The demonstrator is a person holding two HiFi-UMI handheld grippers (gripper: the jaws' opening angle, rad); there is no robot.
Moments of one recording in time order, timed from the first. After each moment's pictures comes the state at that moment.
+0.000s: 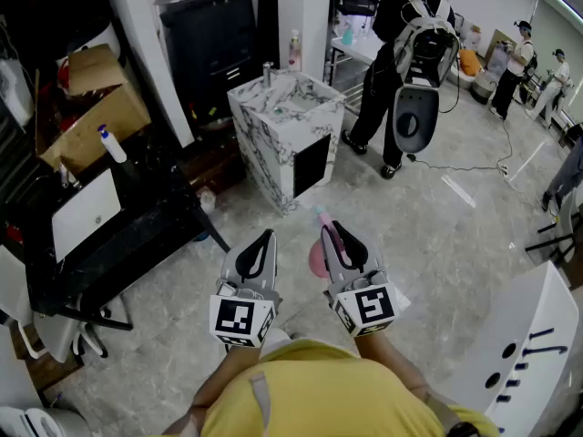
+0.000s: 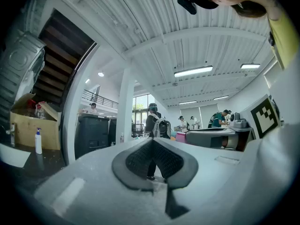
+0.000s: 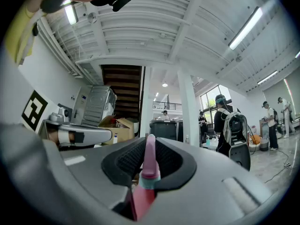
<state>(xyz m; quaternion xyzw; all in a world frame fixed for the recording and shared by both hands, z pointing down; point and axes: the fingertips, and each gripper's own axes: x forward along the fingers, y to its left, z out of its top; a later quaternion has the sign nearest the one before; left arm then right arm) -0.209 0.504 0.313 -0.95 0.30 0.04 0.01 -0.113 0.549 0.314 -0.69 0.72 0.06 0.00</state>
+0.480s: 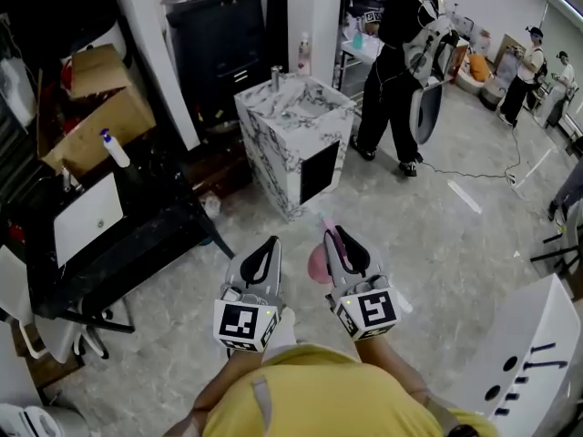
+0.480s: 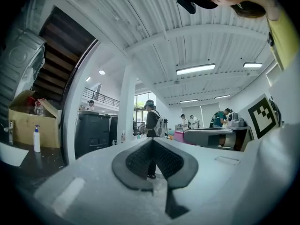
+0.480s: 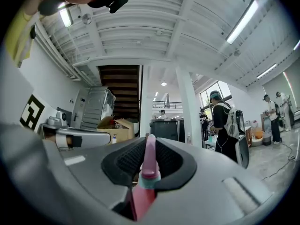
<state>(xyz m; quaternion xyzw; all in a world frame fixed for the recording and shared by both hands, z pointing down) -0.196 0.469 0.326 -0.95 0.30 0.03 0.00 -0.100 0.509 0.321 -0.69 0.72 0.04 0.02</state>
